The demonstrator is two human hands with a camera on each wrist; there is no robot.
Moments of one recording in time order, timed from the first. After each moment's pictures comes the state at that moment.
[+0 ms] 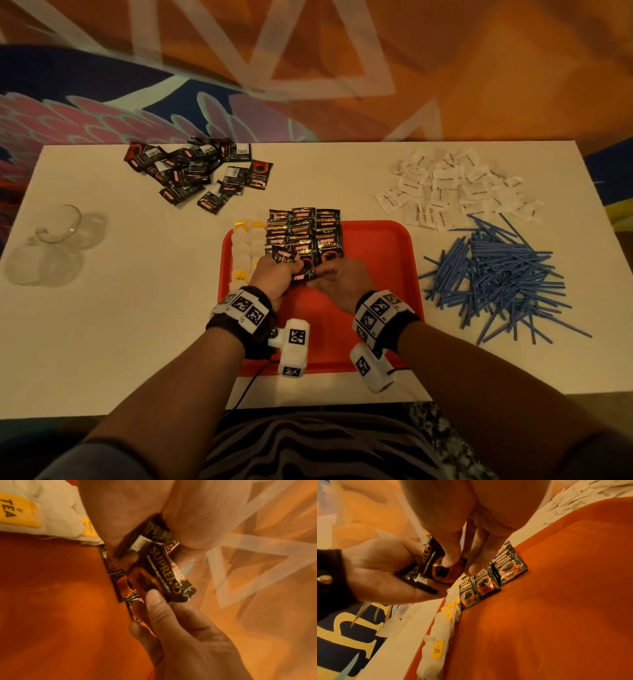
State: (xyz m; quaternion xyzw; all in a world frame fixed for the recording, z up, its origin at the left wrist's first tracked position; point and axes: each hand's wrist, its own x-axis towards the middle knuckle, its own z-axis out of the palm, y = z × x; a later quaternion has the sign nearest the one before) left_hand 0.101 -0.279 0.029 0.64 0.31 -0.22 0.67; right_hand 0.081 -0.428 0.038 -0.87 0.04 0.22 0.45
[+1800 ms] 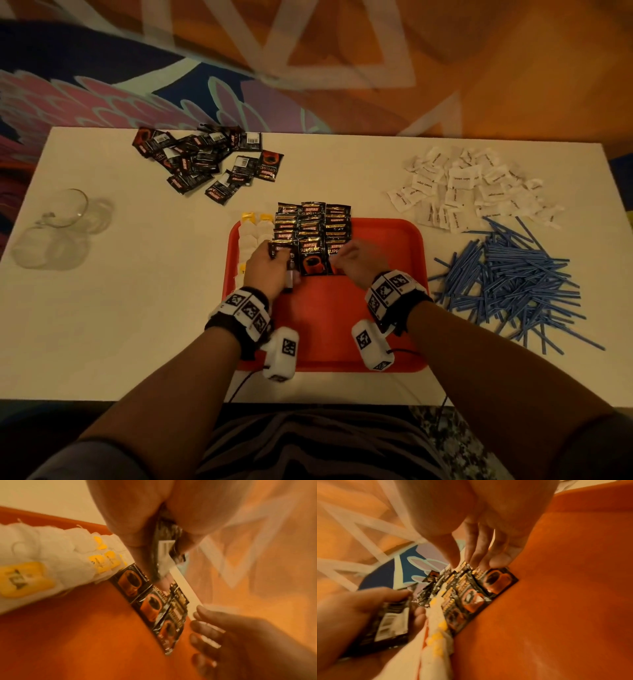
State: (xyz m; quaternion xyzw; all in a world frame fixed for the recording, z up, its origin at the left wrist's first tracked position) left_hand 0.099 -0.259 0.027 0.78 0.24 -0.14 0.57; right_hand 0.115 -0.445 0.016 -0.85 0.15 0.26 0.44
